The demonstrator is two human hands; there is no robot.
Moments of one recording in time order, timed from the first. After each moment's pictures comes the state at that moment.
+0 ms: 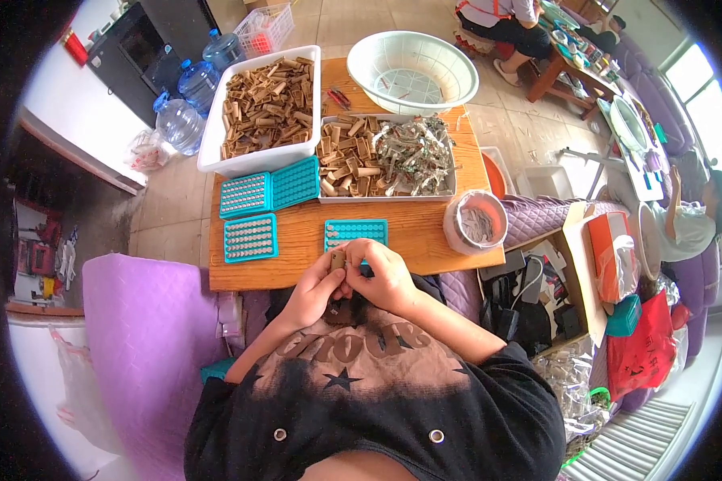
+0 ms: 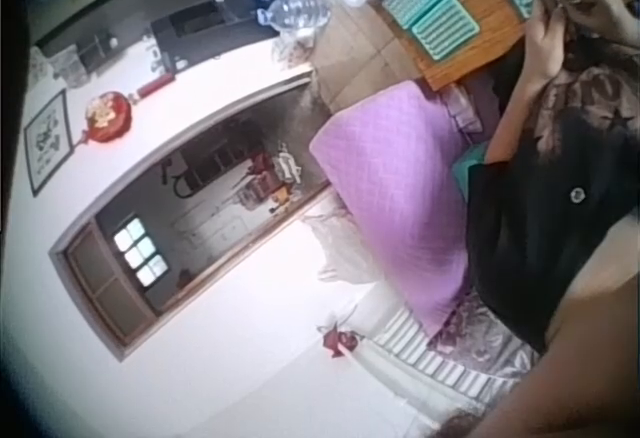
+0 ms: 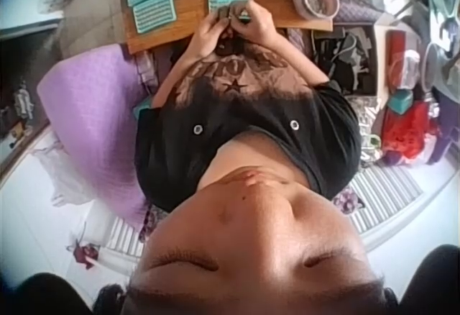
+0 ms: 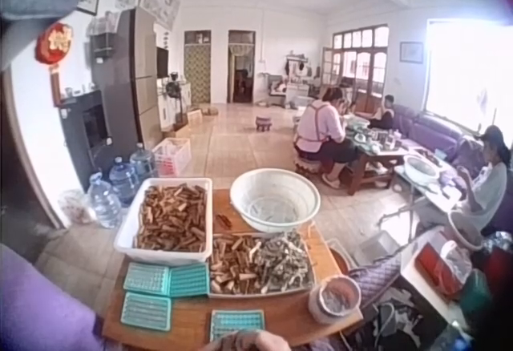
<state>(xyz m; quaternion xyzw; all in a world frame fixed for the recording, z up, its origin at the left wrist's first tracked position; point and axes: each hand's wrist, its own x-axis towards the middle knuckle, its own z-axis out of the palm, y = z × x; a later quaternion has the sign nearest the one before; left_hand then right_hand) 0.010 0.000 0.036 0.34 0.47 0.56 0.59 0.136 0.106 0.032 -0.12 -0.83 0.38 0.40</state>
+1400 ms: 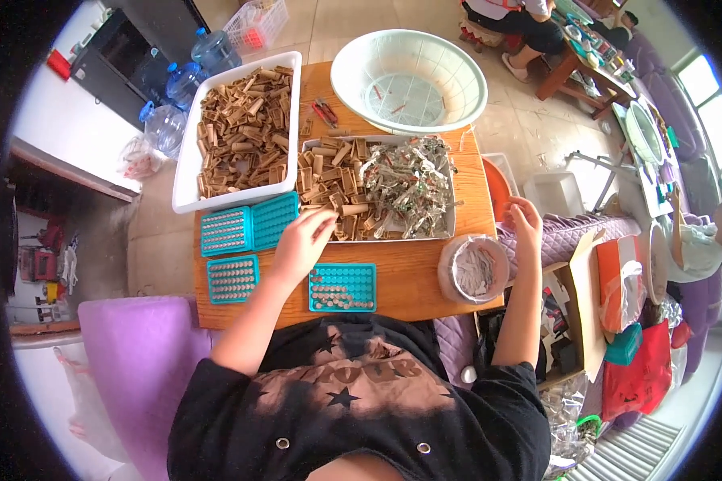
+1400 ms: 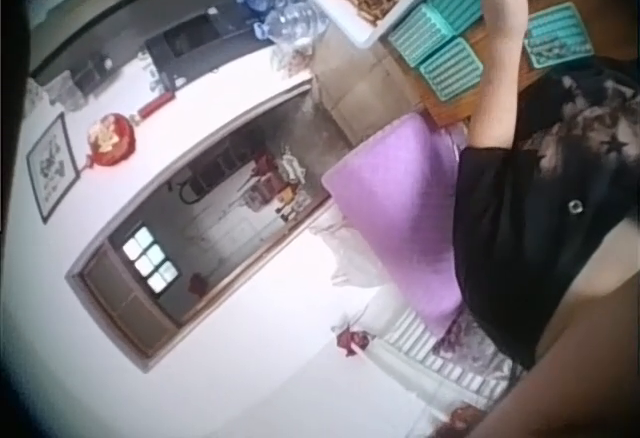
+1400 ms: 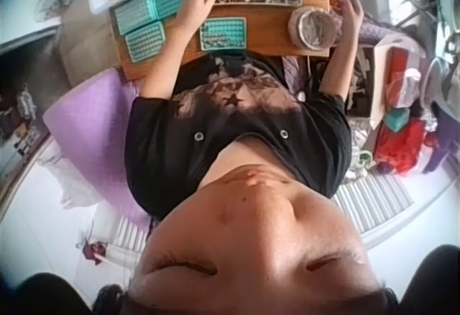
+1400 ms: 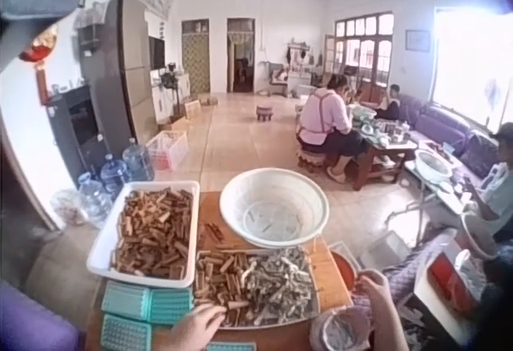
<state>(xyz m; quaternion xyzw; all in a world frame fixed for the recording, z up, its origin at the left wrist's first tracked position) -0.058 0.154 -0.005 0.54 0.71 0.40 0.22 0.307 0.383 -0.054 -0.48 -0.53 0.56 0.41</state>
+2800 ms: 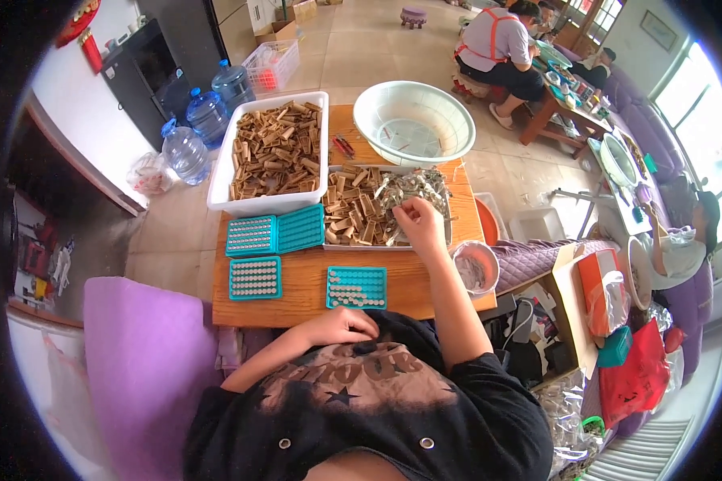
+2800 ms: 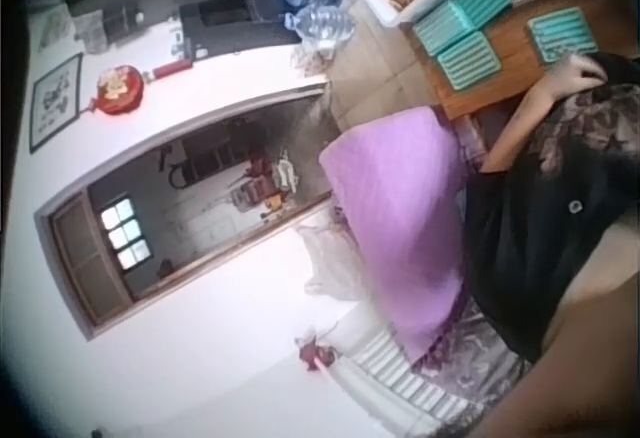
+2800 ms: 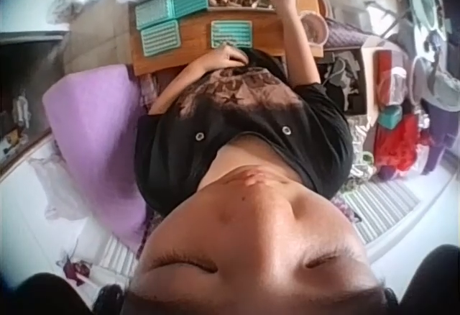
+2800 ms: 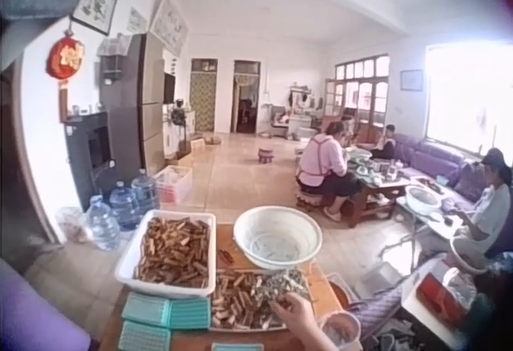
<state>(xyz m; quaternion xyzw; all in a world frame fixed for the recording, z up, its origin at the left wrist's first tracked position) -0.006 0.042 -0.017 0.70 0.37 0.36 0.50 0.111 0.252 0.031 -0.38 -0.76 0.36 0.38</state>
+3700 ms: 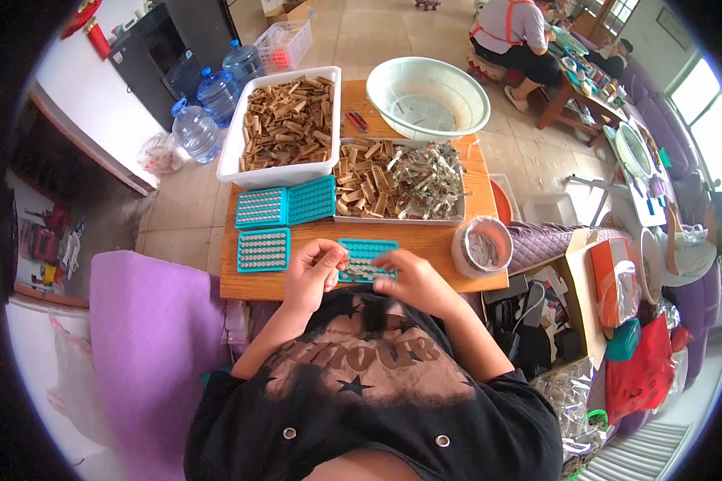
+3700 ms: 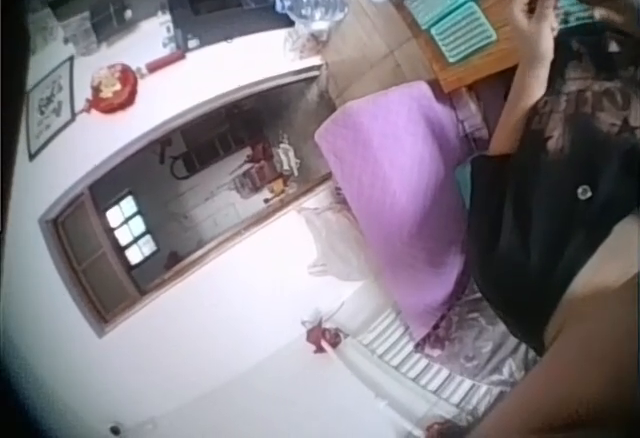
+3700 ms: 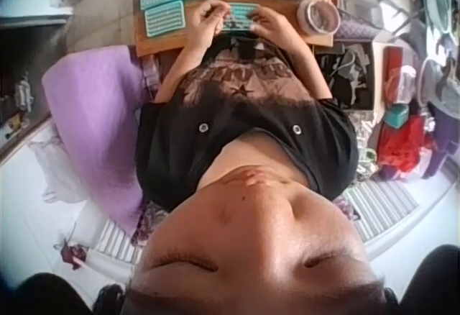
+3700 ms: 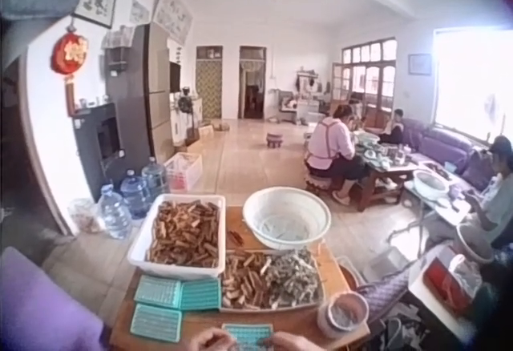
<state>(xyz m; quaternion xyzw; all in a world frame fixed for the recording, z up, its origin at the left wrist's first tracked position) -0.013 0.023 0.047 0.27 0.47 0.70 0.47 0.161 0.143 0.057 -0.18 -0.83 0.51 0.13</state>
